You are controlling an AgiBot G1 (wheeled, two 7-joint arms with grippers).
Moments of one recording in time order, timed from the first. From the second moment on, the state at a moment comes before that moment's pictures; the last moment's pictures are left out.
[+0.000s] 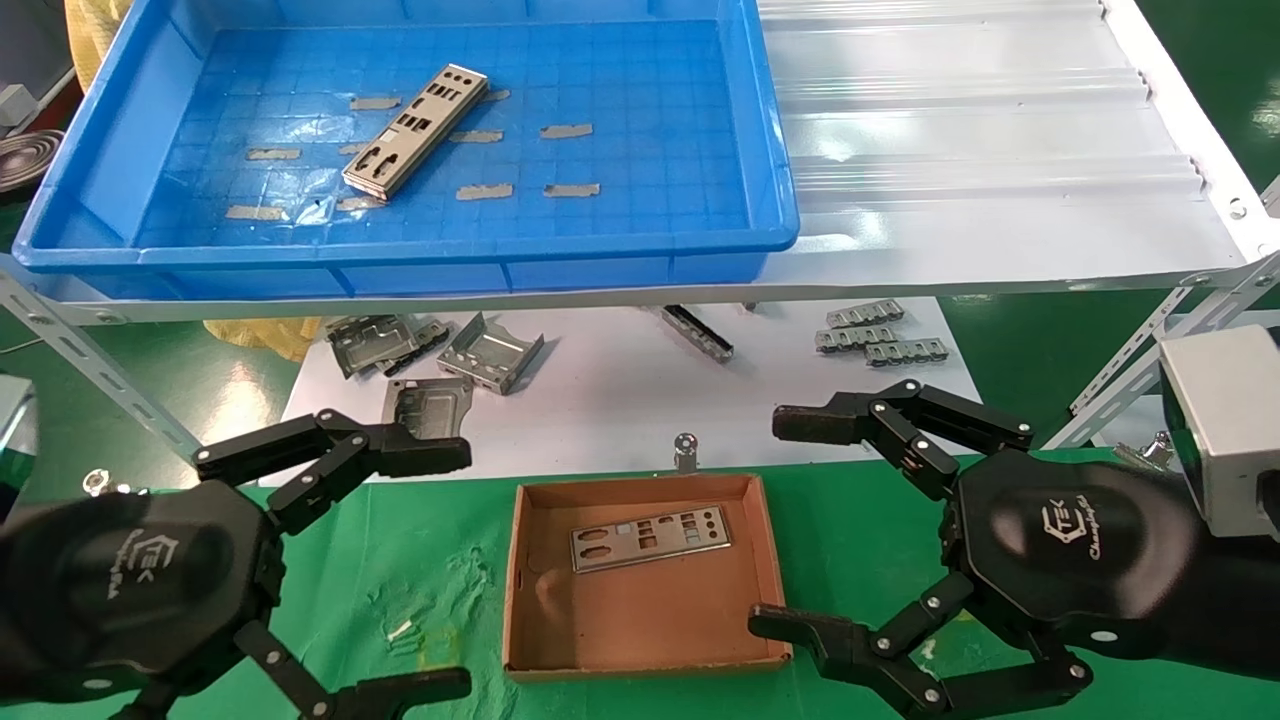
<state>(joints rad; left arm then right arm) -1.07 0.60 0.27 -1.30 0.72 1.50 -0.19 1.10 -0.56 -0.40 1.24 -0.63 -1.43 0.11</state>
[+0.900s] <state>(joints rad) -1.07 0.61 0.28 -1.28 0.73 1.50 -0.19 1.10 -0.56 -0.40 1.24 -0.63 -1.43 0.11</state>
